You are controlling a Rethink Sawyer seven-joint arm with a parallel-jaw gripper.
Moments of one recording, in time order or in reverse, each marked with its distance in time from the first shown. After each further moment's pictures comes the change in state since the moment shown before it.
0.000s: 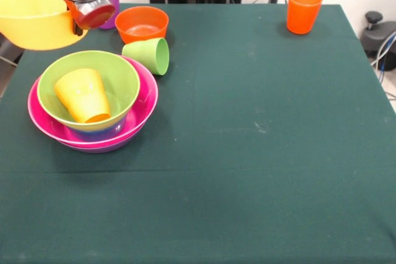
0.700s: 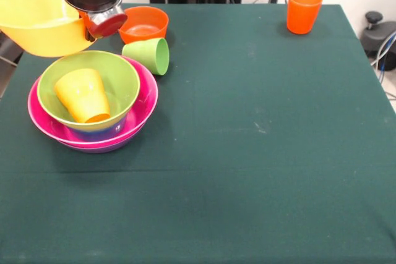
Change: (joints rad) arm 0.018 0.044 -0.016 -0.053 0.040 0.063 0.000
